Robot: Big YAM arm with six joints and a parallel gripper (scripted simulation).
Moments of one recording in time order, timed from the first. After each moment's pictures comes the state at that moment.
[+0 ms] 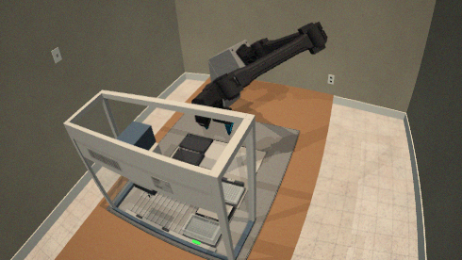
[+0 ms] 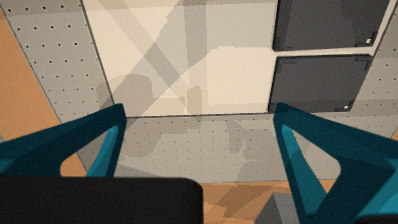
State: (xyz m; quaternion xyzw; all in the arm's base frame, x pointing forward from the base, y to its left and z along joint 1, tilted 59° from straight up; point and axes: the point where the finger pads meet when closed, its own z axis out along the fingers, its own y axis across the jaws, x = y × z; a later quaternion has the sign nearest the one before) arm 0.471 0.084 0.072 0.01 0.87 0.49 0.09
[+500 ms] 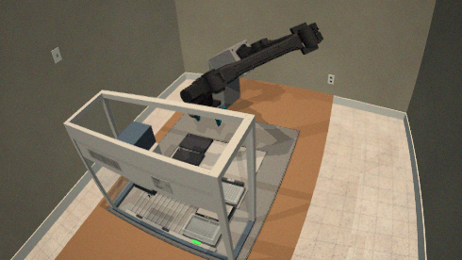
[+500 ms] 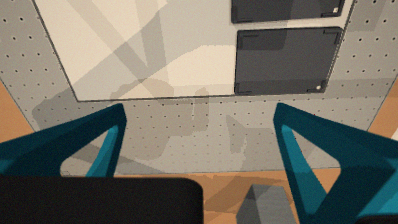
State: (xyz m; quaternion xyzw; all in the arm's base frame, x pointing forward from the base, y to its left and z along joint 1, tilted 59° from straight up) arm 0.439 0.056 0.012 0.01 0.87 0.49 0.09
